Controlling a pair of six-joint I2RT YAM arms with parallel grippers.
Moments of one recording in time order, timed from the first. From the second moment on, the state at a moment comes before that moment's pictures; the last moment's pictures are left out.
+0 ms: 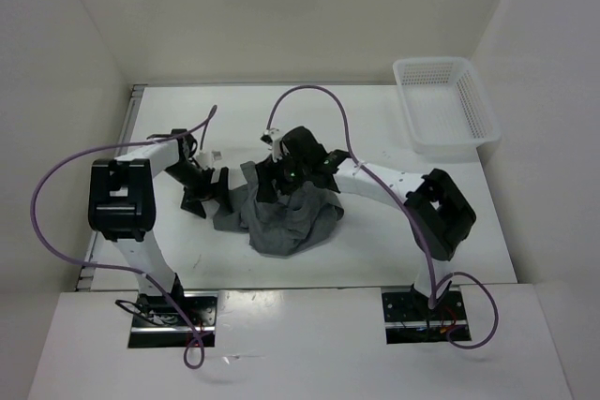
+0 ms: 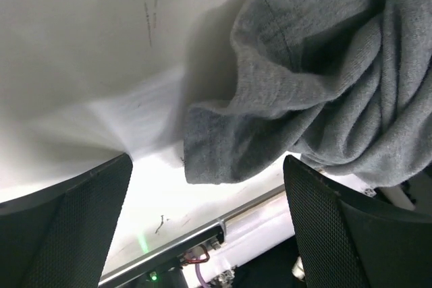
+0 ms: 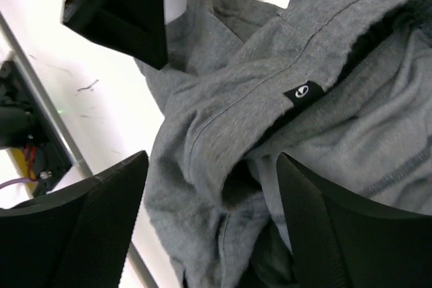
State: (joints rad) left arm 0.03 1.84 1.15 -0.94 0.47 0.05; right arm 0.79 1.78 1.26 -0.19 -0.35 0.27
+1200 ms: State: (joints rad) left arm 0.16 1.68 2.01 -1.00 0.46 0.05; right arm 0.25 1.80 2.06 -0.49 -0.20 -0.01
